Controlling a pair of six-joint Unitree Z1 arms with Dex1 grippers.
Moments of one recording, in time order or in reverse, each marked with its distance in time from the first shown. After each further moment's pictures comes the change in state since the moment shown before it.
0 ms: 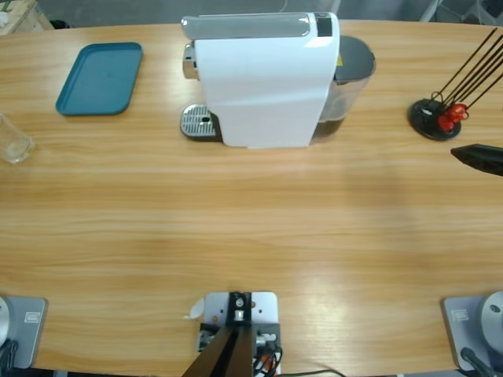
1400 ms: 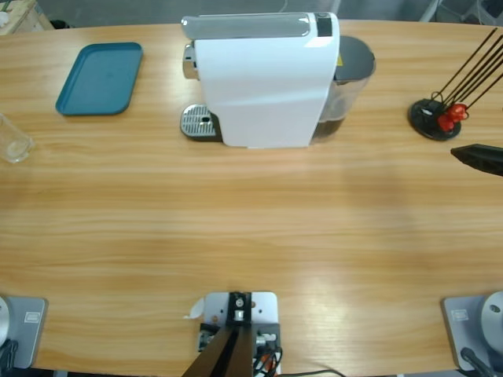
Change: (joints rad) arm 0 0.024 -0.272 0.270 -0.044 0.000 0.016; arm 1 0.000 0.000 0.000 0.000 0.000 0.000
